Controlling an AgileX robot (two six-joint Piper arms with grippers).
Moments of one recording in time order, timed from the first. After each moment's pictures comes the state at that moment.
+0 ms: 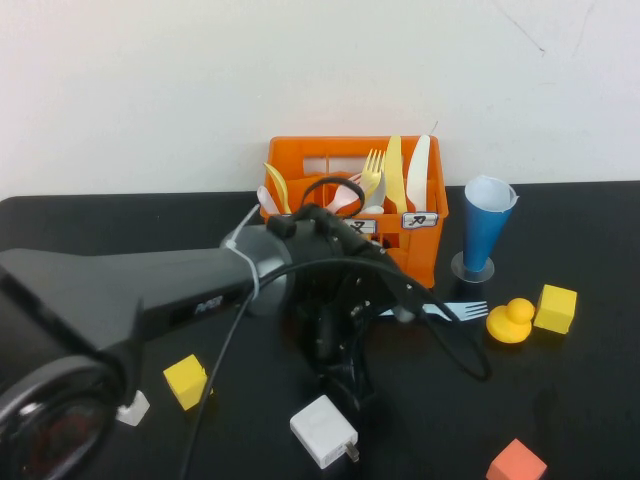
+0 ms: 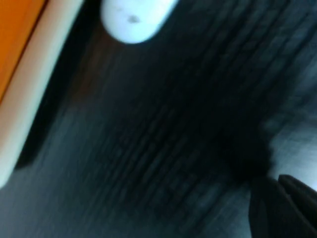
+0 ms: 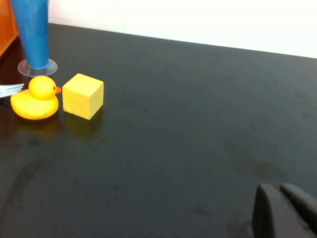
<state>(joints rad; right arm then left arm) -0.08 -0.01 0.02 -0.05 0.43 -0.12 -0.70 2.10 -1.46 0.14 0.82 0.21</state>
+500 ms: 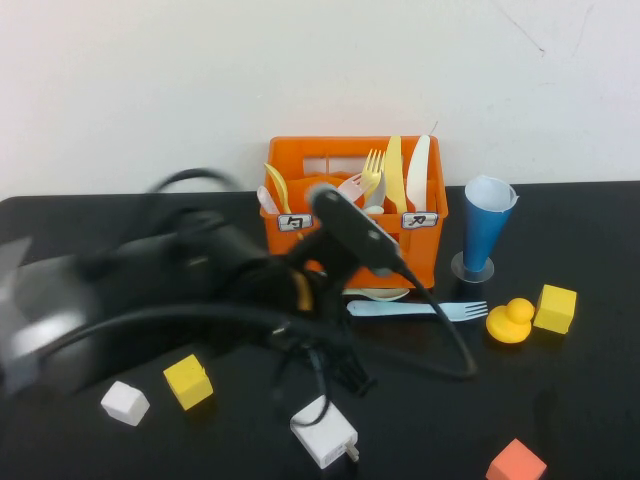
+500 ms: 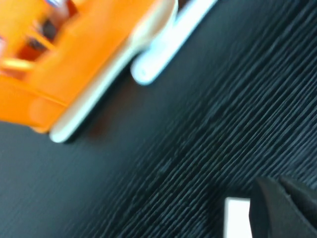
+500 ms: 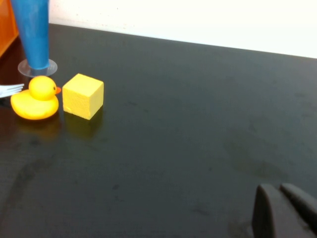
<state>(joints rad) -0.08 -0.01 0.02 -0.05 0.43 -0.12 -0.72 1.61 -1.09 0.08 0.54 0.06</state>
